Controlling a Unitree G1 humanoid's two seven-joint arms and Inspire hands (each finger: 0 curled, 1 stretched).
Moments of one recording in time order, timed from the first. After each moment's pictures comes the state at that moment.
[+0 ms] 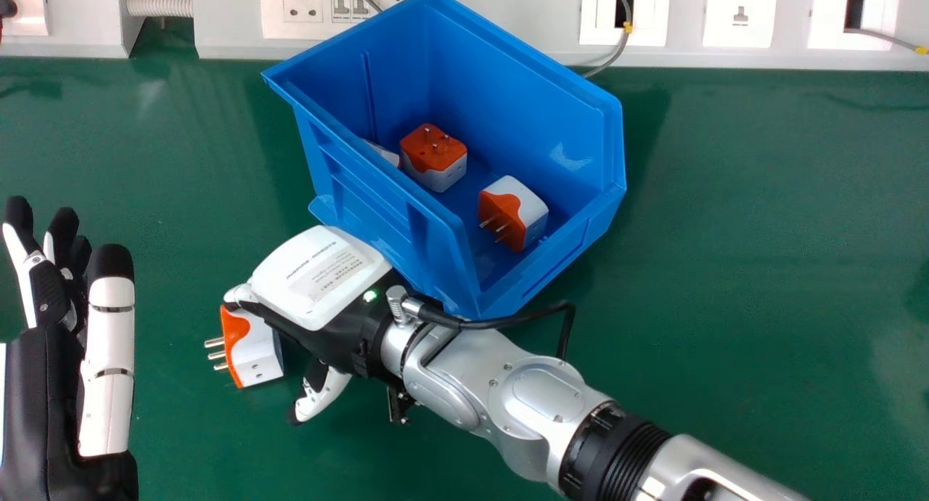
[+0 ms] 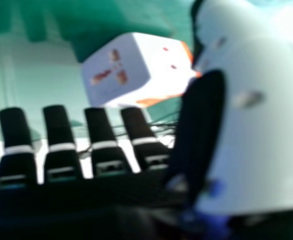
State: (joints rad) left arm 0.52 -0.04 0.22 -0.51 -0.01 -0.21 0.04; right arm -0.85 0.13 0.86 0.86 -1.02 -0.05 -0.04
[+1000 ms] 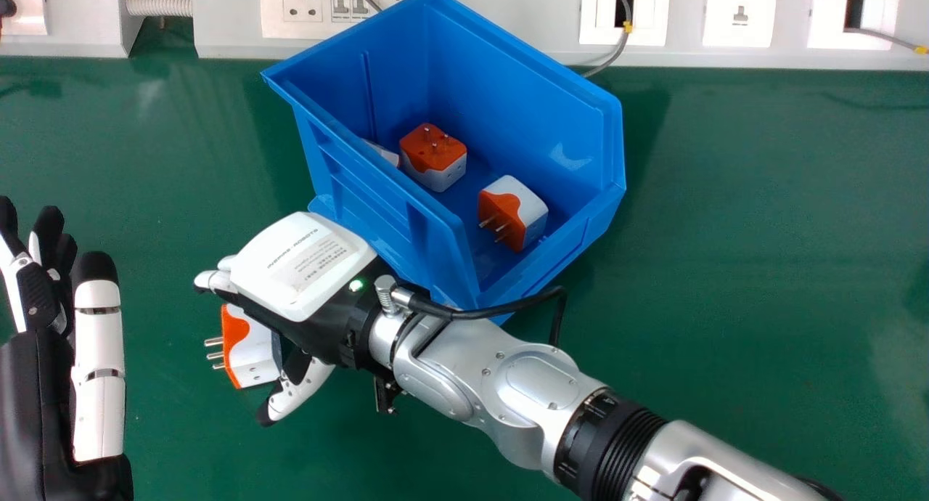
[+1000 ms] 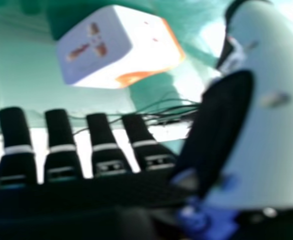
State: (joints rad) left arm 0.50 -0.05 0.22 -0.46 0.00 -0.27 0.05; right arm -0.89 0.13 0.88 0.86 -0.99 -0.10 -0.07
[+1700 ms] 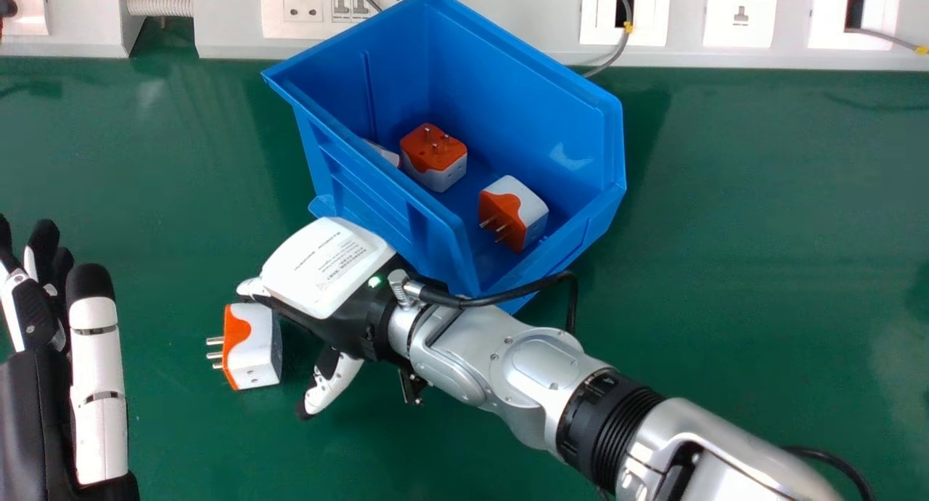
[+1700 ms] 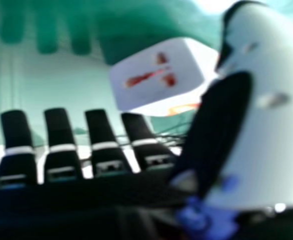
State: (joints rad) left arm 0.57 -0.10 0.18 -0.51 0.03 -0.31 0.07; right arm -0.96 0.14 0.90 1.03 -0.98 -0.12 -0.07
